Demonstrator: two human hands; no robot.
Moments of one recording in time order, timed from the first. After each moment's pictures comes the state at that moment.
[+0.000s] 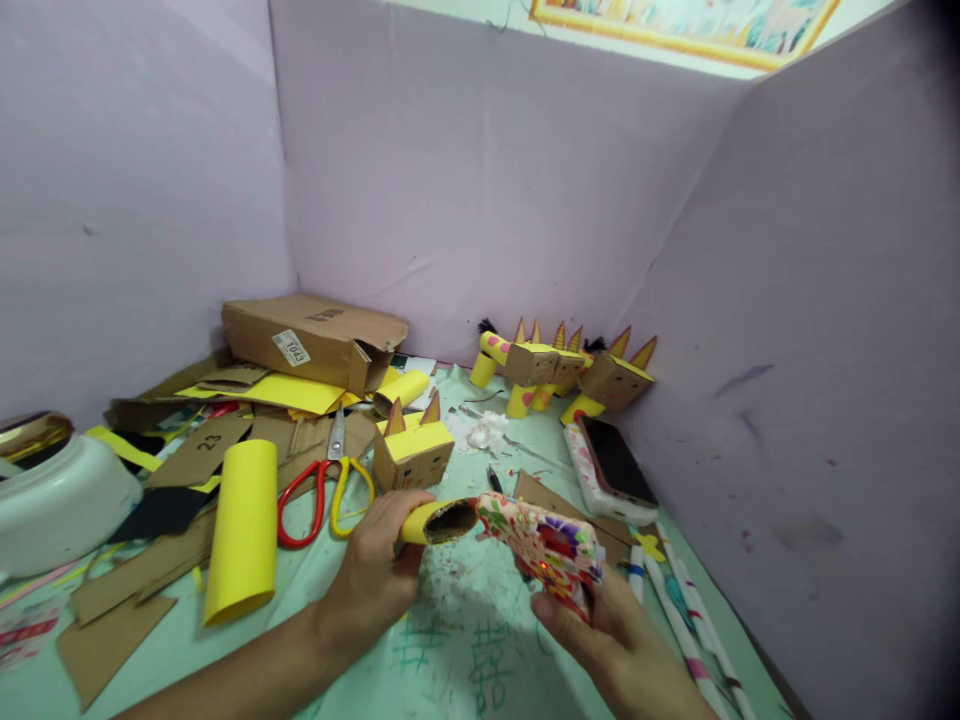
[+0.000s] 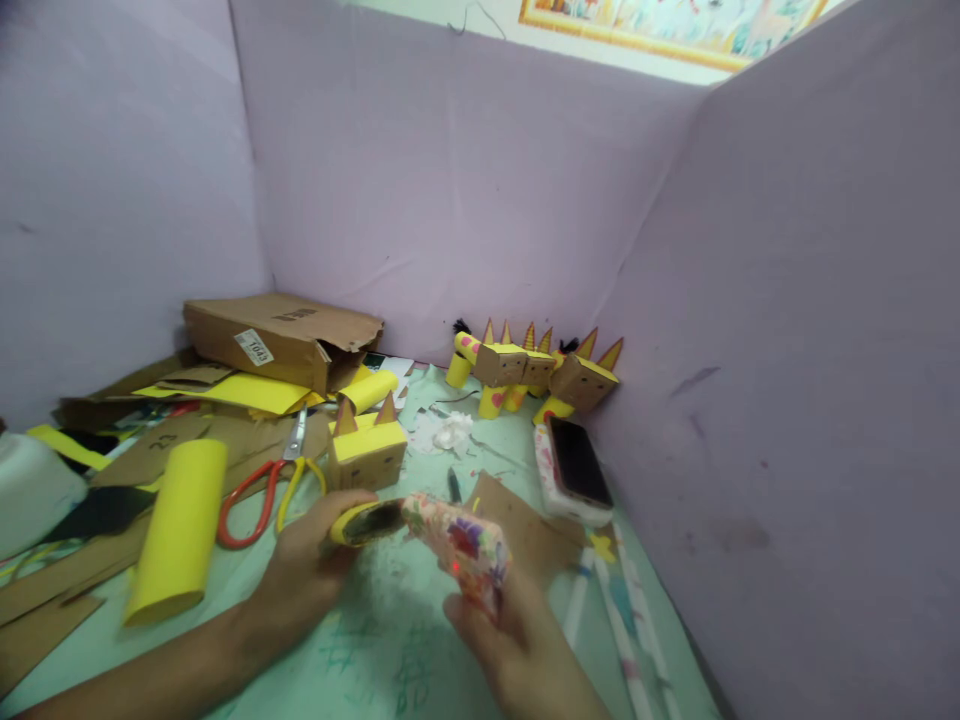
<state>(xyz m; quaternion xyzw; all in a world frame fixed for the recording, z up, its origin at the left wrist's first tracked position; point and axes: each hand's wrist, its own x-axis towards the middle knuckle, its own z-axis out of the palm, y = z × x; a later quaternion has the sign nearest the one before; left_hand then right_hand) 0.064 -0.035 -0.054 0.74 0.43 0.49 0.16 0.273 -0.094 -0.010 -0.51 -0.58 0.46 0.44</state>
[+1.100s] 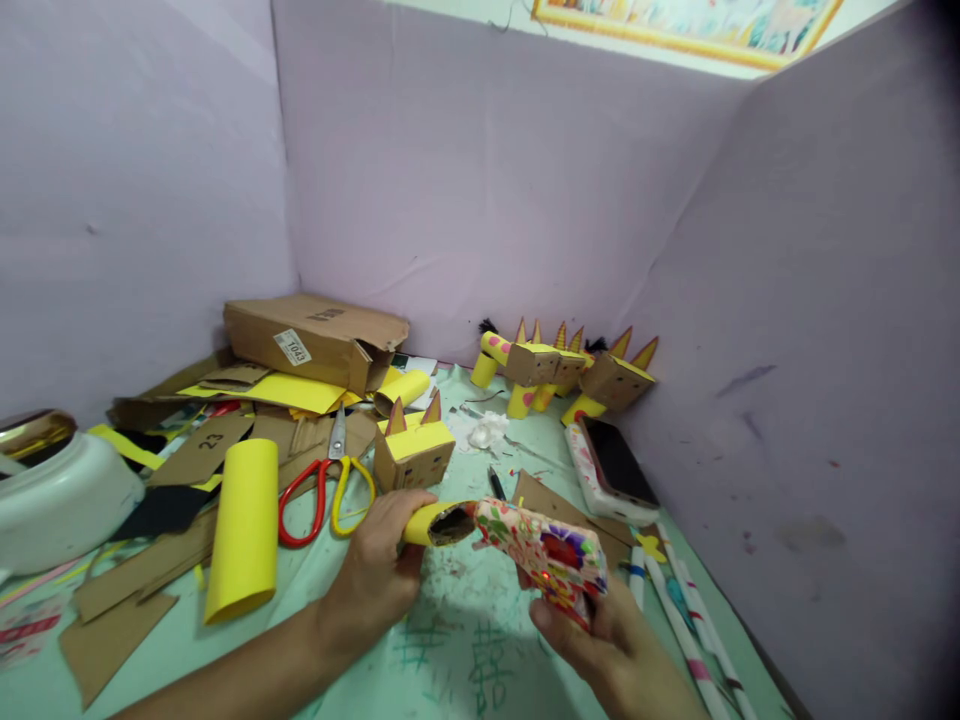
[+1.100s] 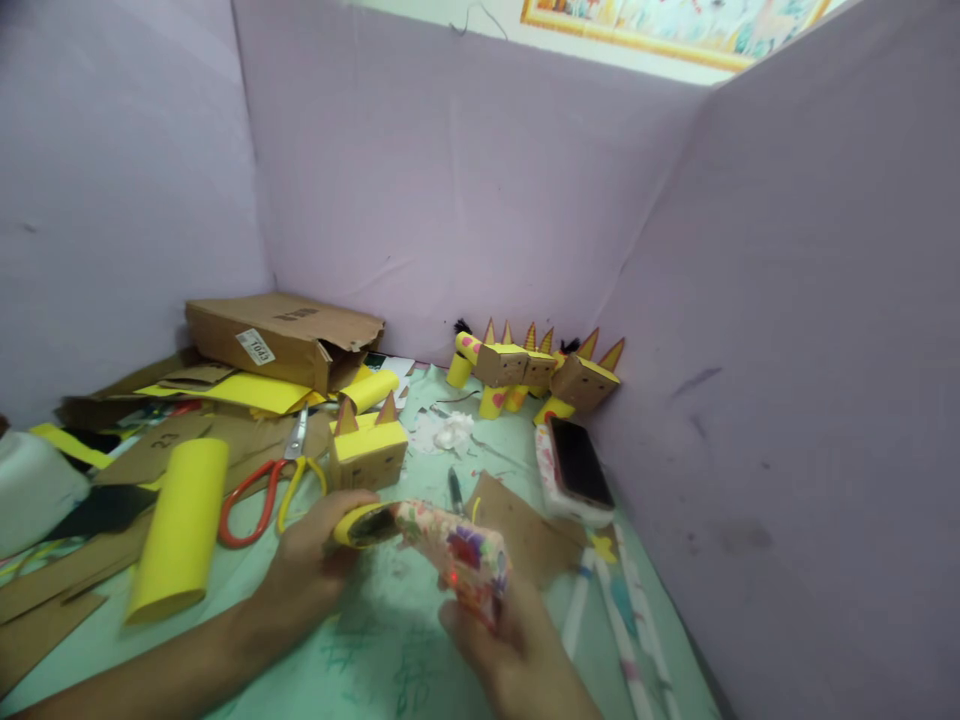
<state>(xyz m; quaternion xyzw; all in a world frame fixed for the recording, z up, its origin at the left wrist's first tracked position) 0.065 -0.035 -0.054 0.75 0.42 0.48 0.14 0.270 -0.095 -0.010 -0.51 -0.57 0.47 0.44</state>
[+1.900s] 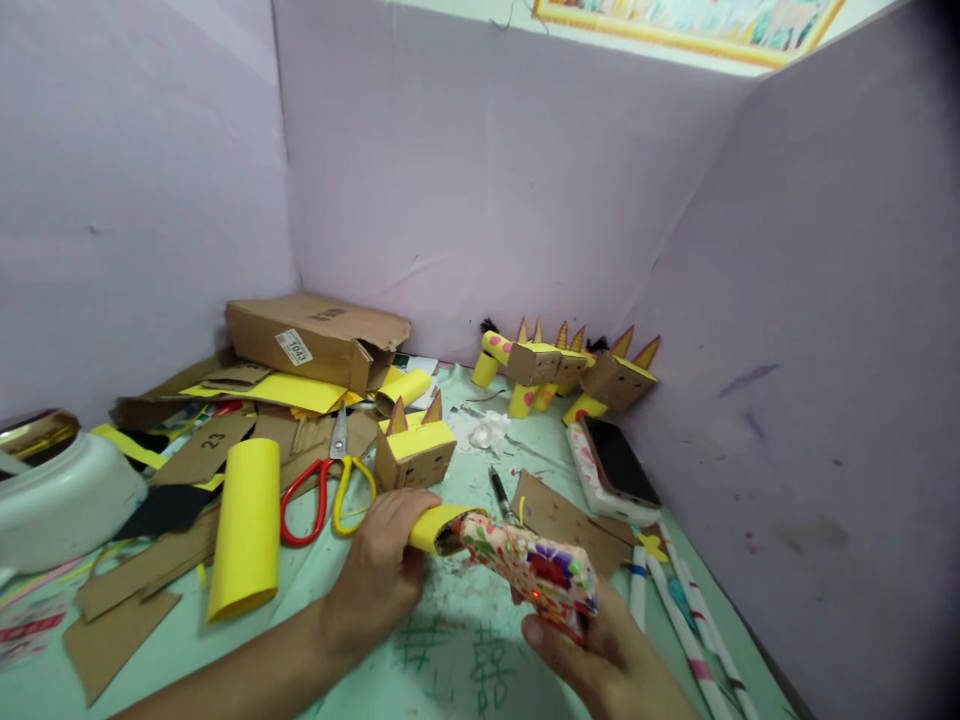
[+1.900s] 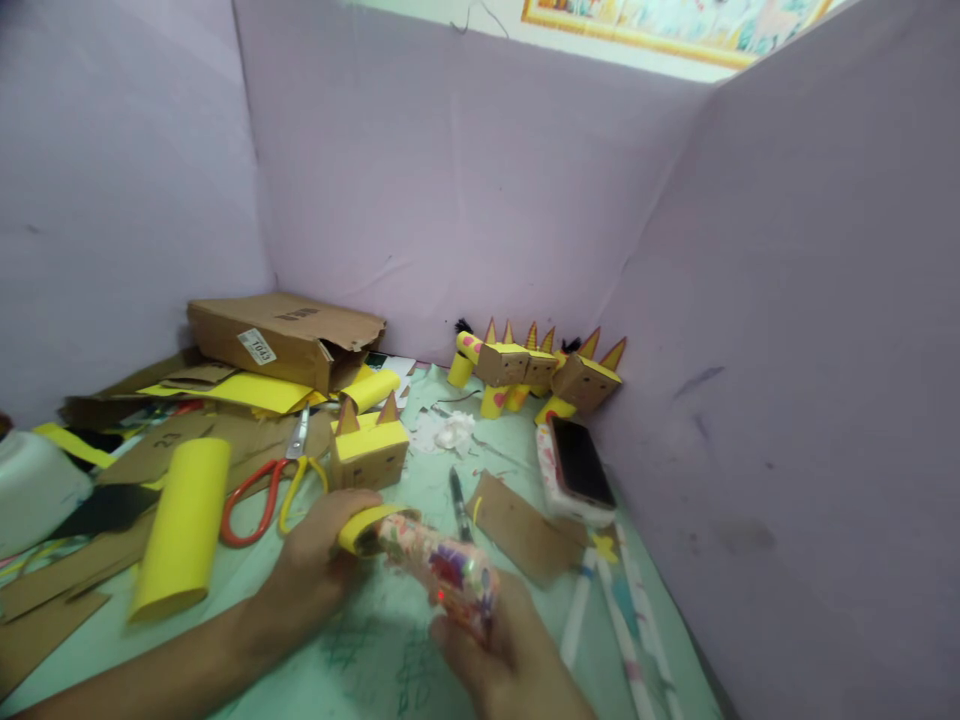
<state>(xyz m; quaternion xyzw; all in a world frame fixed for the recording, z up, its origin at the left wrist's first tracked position) 0.065 -0.034 -0.058 0.78 0.40 0.47 0.10 0.269 -0.102 -0.024 -0.53 -0.52 0.51 0.43</state>
